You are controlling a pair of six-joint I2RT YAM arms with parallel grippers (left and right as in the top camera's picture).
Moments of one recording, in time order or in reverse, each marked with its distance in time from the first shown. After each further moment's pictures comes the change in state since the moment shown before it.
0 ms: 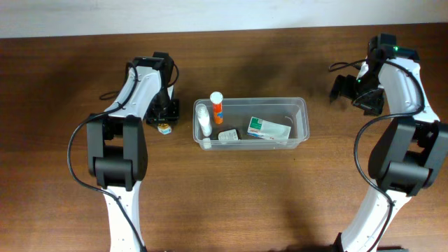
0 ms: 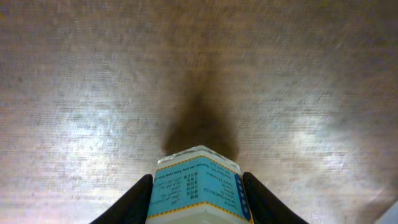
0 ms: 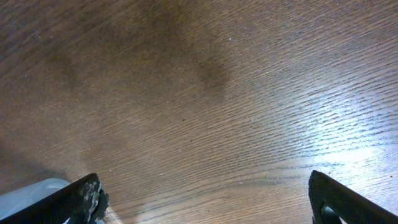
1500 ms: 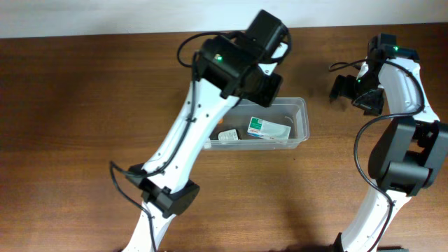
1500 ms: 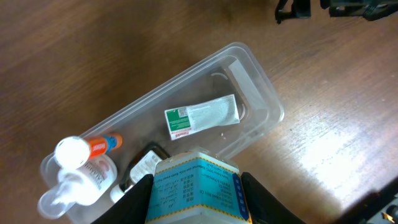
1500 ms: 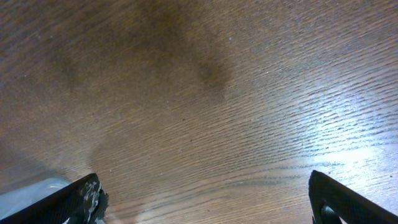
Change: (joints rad) left arm -0.559 -0.031 0.961 -0.362 0.074 0.000; right arm 0.000 0.000 0.000 0.000 0.000 0.000
